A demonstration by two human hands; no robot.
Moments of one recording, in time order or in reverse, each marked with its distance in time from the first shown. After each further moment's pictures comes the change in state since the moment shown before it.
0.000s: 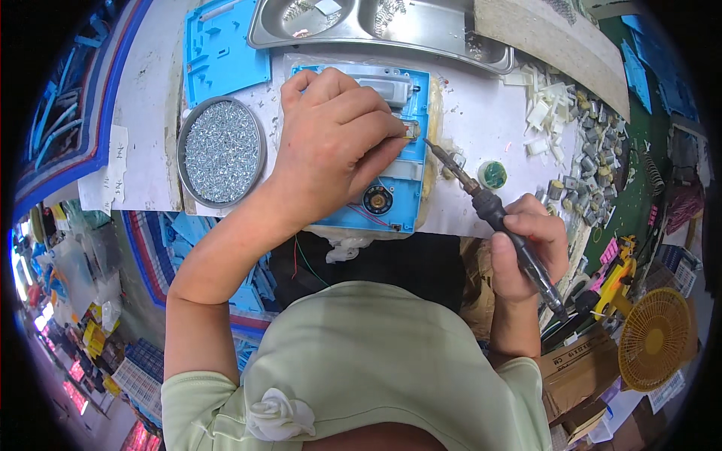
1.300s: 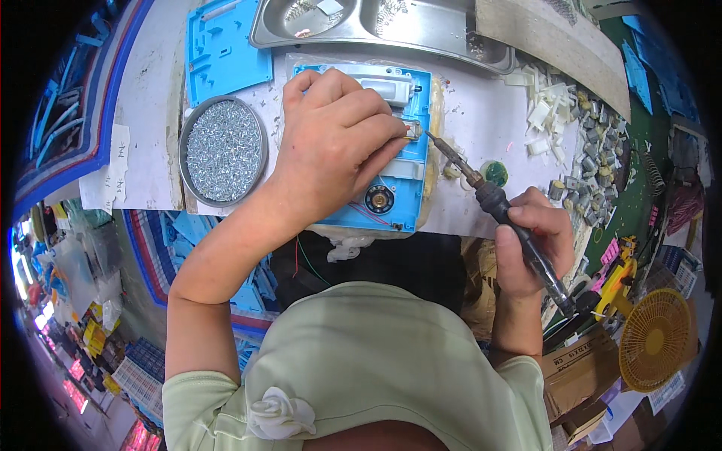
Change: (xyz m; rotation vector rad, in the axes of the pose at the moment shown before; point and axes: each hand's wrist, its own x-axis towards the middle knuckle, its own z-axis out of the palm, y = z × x) left_hand -0.001 0.001 -0.001 0.053 -0.020 0.012; right_hand 0.006 -0.003 -0.002 -0.011 -0.001 0.050
